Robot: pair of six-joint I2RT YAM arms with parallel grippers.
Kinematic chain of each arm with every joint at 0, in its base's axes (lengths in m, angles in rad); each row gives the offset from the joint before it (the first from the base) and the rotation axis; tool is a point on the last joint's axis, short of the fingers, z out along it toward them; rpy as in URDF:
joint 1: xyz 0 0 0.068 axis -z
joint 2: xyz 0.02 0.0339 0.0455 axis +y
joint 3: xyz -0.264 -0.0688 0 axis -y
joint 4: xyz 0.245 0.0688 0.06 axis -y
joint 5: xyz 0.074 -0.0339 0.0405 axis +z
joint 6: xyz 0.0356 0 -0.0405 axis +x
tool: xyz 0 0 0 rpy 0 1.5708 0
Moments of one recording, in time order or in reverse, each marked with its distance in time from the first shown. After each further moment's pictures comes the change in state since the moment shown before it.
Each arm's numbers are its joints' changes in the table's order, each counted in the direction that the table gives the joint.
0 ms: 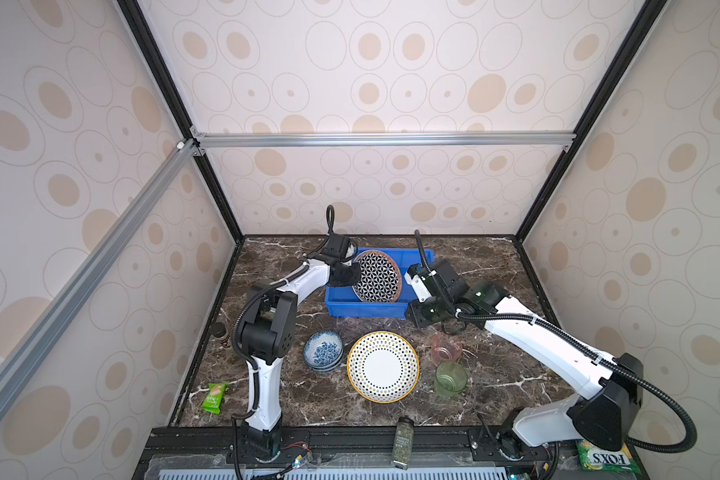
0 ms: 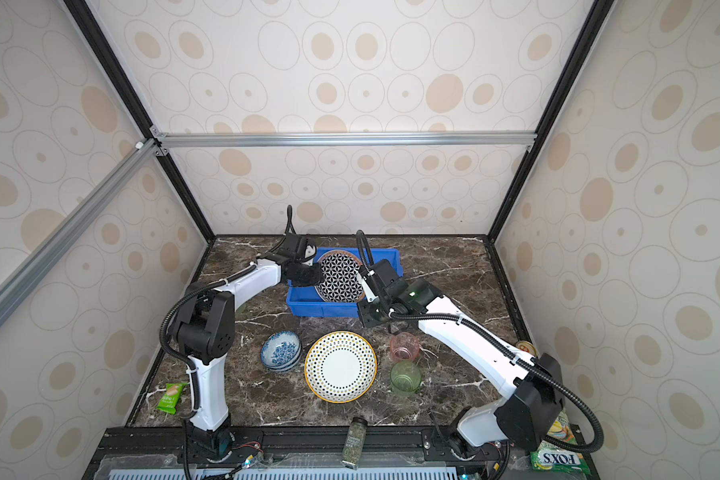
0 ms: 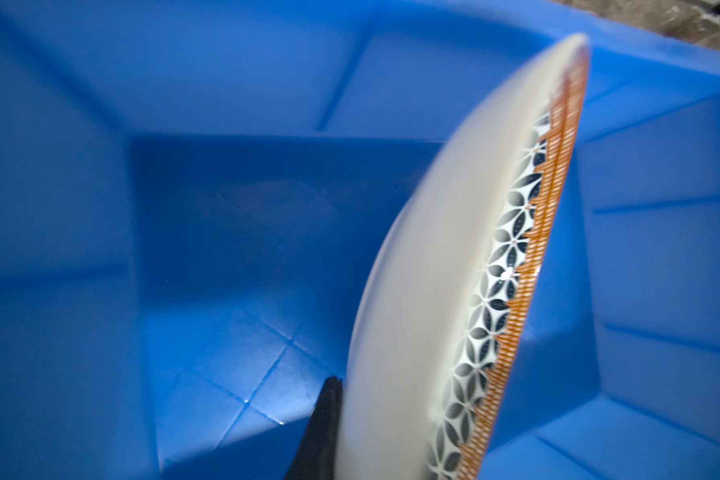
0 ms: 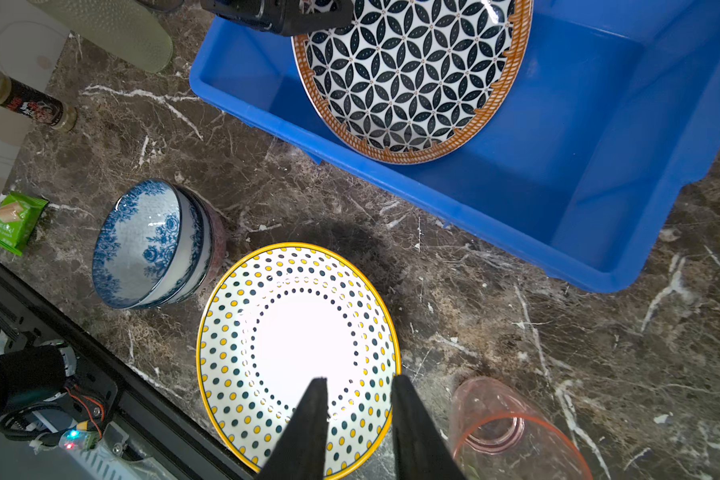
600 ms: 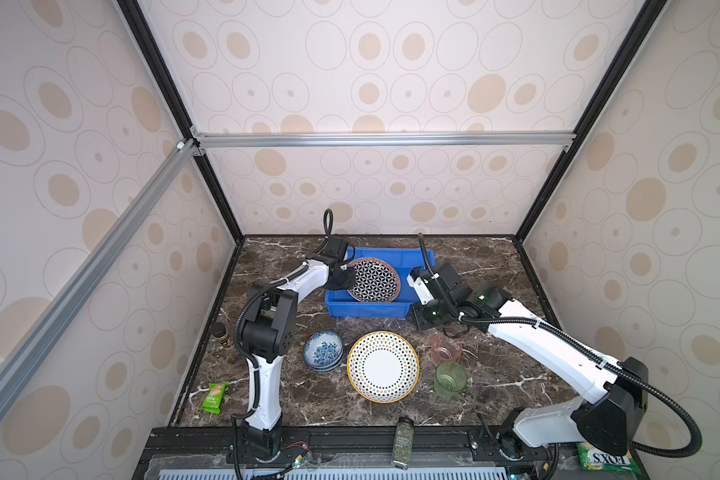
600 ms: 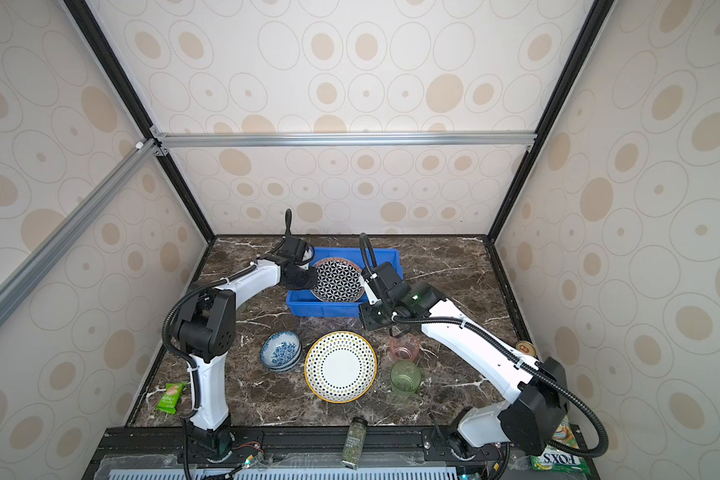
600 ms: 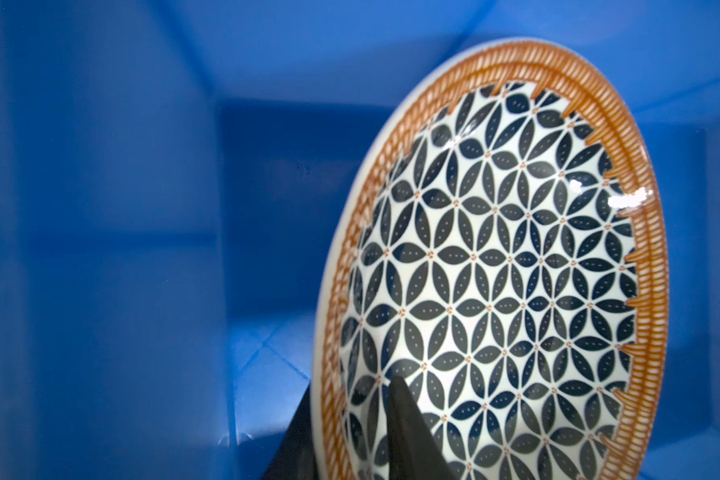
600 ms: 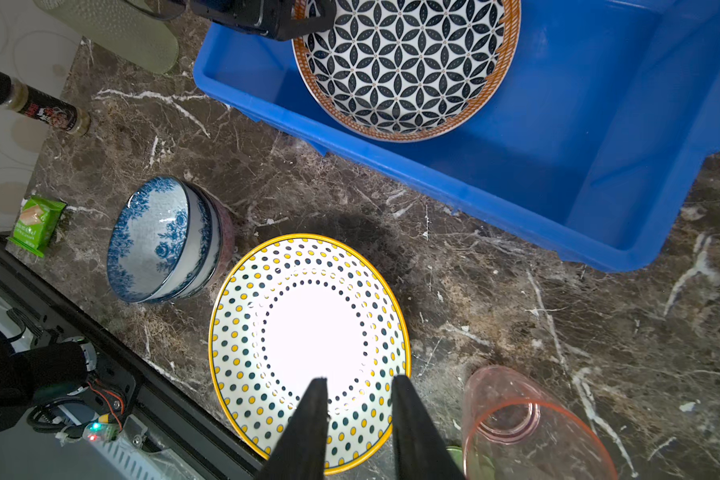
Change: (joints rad) left arm -0.007 0.017 -0.009 -0.042 0.089 0.018; right arm 0.001 -0.033 -0.035 0.010 0.022 0.037
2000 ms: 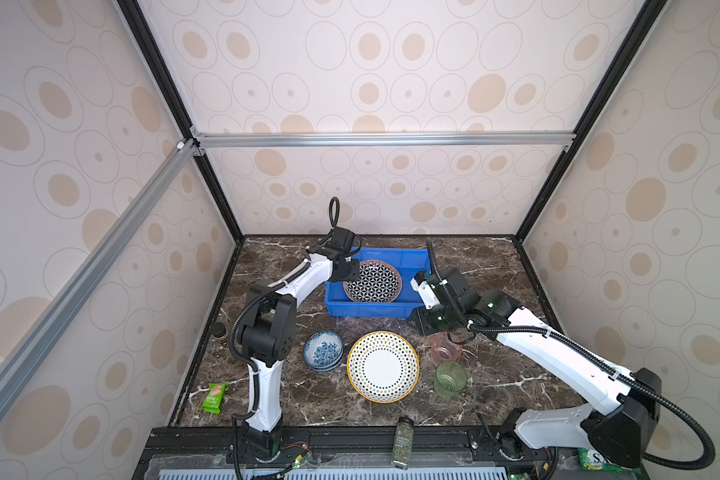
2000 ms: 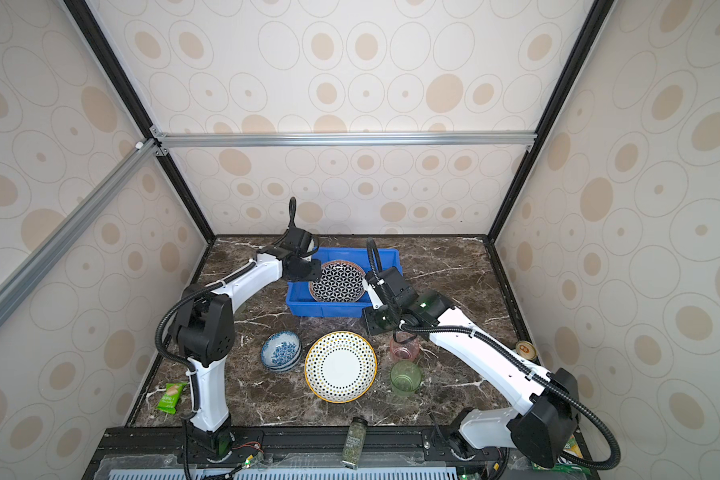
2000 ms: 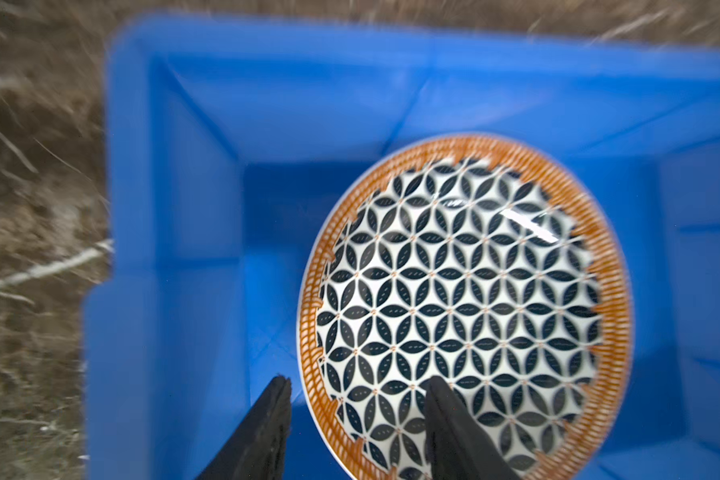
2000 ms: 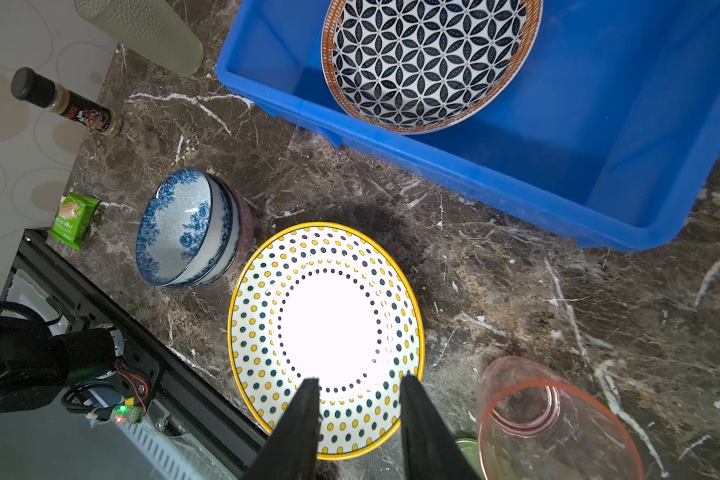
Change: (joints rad) left arm 0.051 -0.073 0.125 -0.099 0.124 0.011; right arm 0.000 -0.065 -0.069 0.027 0.042 0.026
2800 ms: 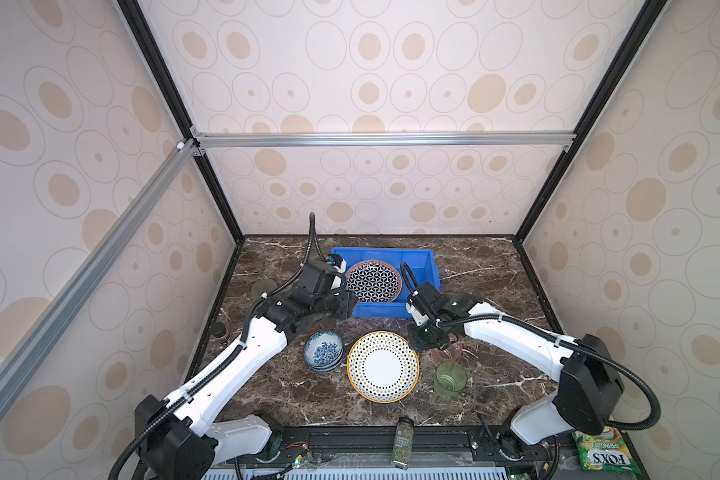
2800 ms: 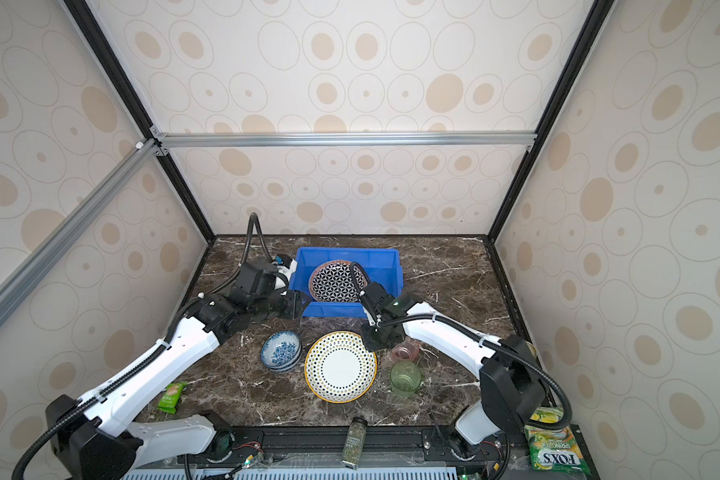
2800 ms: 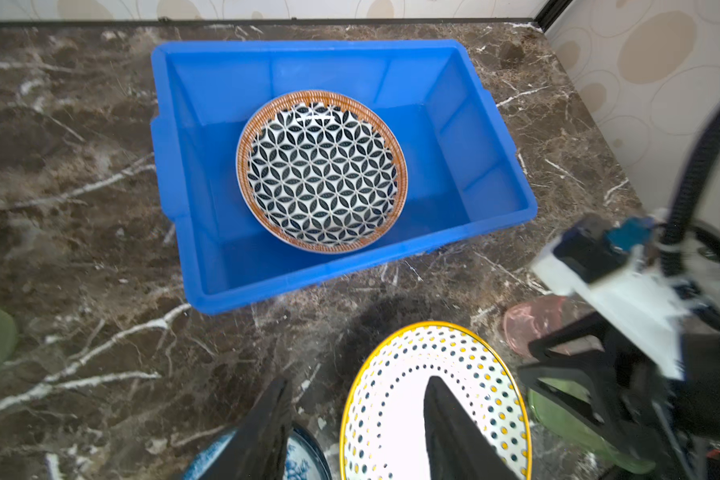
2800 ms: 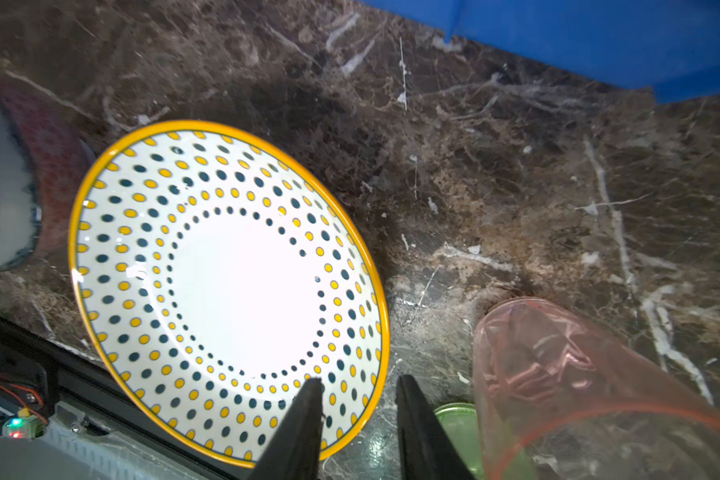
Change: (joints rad) left arm 0.185 -0.821 -0.607 -0.013 -0.068 -0.023; right arm -0.006 0.235 -0.081 -0.049 -0.005 0.060
